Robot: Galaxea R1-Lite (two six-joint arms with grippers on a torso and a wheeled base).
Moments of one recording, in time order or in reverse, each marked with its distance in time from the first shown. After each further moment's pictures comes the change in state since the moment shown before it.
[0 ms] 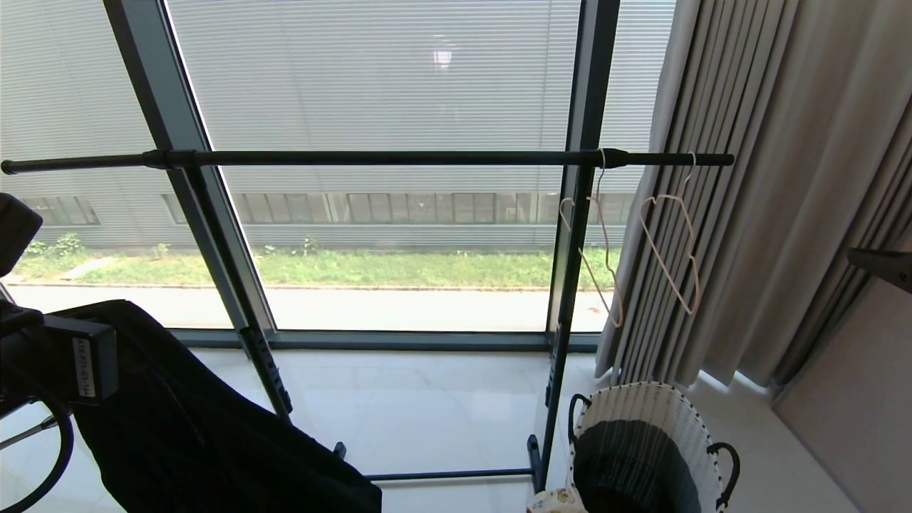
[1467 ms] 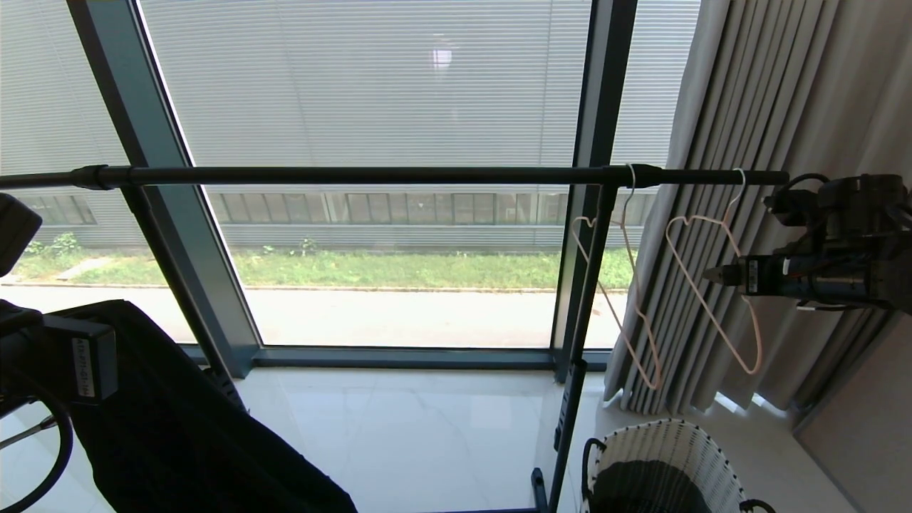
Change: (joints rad) left arm 0.000 0.000 0.000 0.000 0.001 0.001; right arm -0.055 0.663 -0.124 -0.299 0.030 0.356
